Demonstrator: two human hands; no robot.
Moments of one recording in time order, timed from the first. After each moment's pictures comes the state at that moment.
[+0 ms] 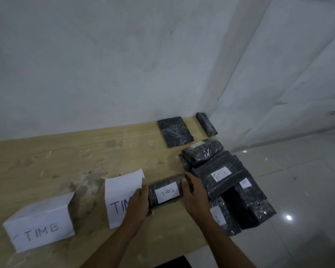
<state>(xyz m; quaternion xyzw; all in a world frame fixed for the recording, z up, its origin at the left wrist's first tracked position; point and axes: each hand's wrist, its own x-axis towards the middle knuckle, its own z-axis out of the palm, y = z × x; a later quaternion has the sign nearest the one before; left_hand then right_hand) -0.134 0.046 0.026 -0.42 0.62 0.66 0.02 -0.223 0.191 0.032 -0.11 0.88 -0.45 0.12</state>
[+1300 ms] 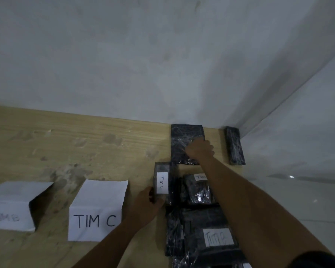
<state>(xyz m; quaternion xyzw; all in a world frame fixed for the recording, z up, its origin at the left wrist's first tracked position) -0.295 0.067 -0.045 -0.45 0.70 0.56 0.03 -0.550 0.066 -0.021 -0.15 0.94 -0.07 0.28</state>
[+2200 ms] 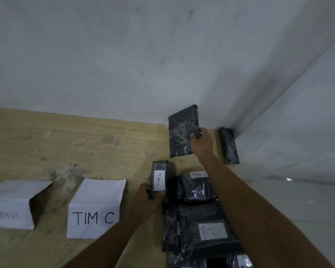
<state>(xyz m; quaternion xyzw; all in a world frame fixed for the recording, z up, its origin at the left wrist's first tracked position) -0.298 0.077 -0.039 -0.49 0.68 0.55 0.01 -0.547 0.088 0.005 -0.16 0.87 -0.41 0.21</state>
